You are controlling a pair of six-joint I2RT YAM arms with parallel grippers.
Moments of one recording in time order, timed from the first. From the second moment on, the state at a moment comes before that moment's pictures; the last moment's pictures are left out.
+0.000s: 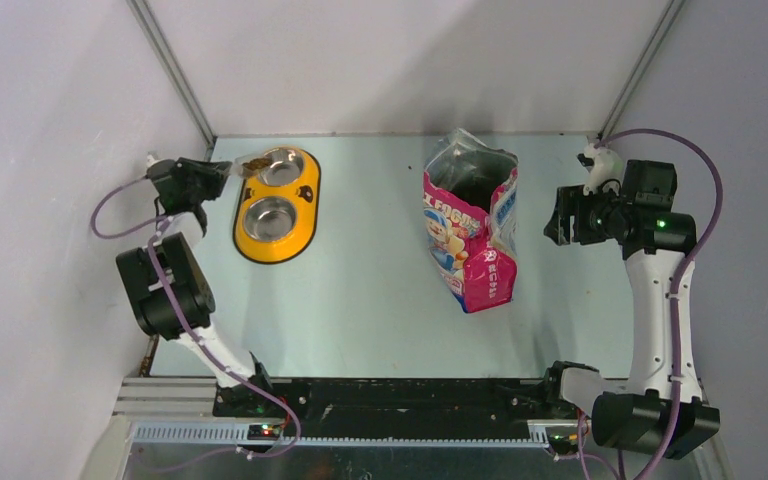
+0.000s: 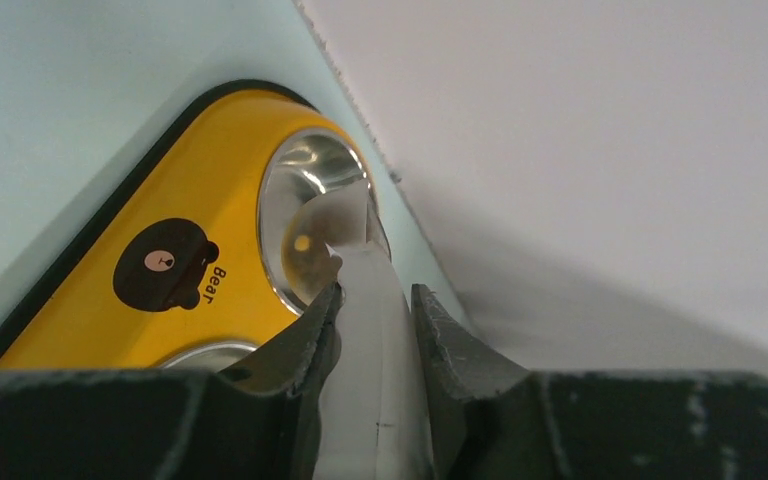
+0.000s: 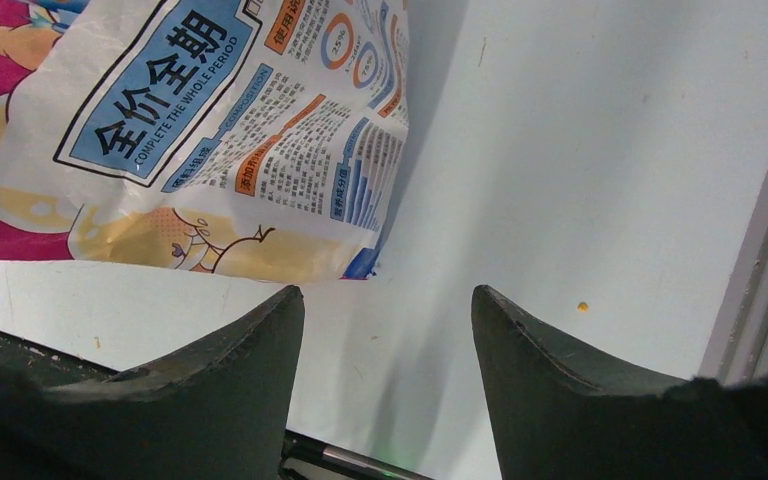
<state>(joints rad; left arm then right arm) 0.42 1.73 1.06 0.37 0.37 -1.05 -0.18 1.12 1.31 -1.02 -0.42 -0.19</state>
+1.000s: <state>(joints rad) 0.00 1.73 1.47 -0.20 -0.13 -0.10 -0.19 1.06 1.27 -1.02 -0.43 -0.19</state>
